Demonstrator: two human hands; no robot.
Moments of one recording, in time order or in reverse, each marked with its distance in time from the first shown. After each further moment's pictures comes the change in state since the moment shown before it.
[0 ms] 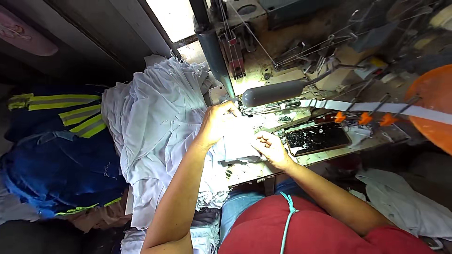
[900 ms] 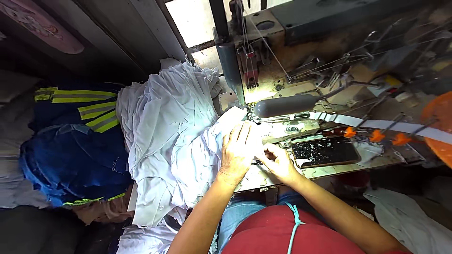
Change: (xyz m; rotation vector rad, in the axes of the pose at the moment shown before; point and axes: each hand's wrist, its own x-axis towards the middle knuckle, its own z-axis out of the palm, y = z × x) left_hand -0.057 0.029 0.070 0.772 0.261 0.077; right_hand -0.007 0.002 -0.008 -0.347 -0.061 -0.119
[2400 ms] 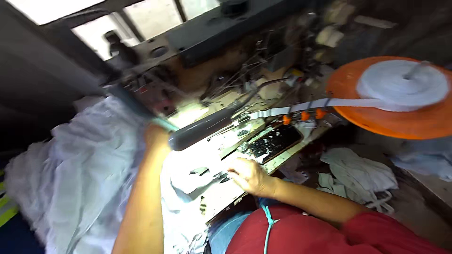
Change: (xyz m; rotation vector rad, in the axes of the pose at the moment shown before) left_hand 0.110 -0.089 0.015 -0.254 -0.492 -0.412; right_hand -0.031 0.014 -0.007 -0.365 0.118 -0.322
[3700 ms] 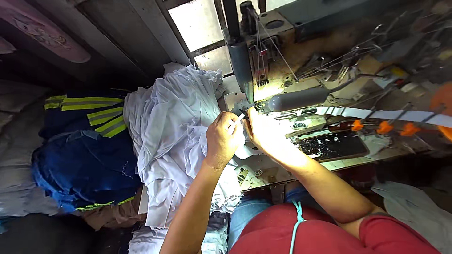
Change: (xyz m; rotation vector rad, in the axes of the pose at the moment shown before) left_hand -0.100 0.004 -0.006 -0.233 0.491 0.325; right_hand 0.136 -0.074 0.016 -0.396 -0.210 0.191
